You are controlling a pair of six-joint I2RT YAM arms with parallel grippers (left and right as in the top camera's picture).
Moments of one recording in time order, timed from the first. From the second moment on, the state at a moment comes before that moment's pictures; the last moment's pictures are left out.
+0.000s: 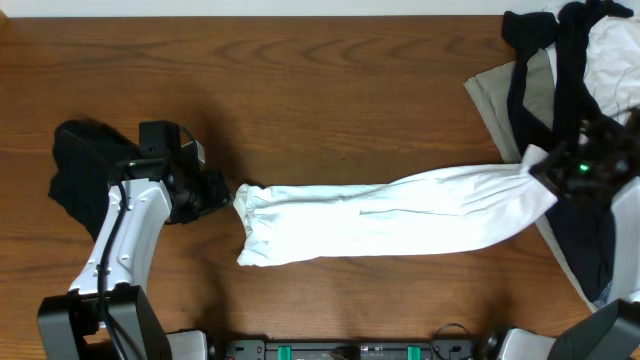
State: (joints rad) left arm 0.11 1.49 0.93 -0.82 0.26 -0.25; right arm -0.42 1.46 1.15 -0.93 -0.41 0.25
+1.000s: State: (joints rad) left arm 0.11 1.49 0.93 -0.87 0.26 -0.25; right arm 0.38 1.56 1.16 -0.84 -0.22 0.52
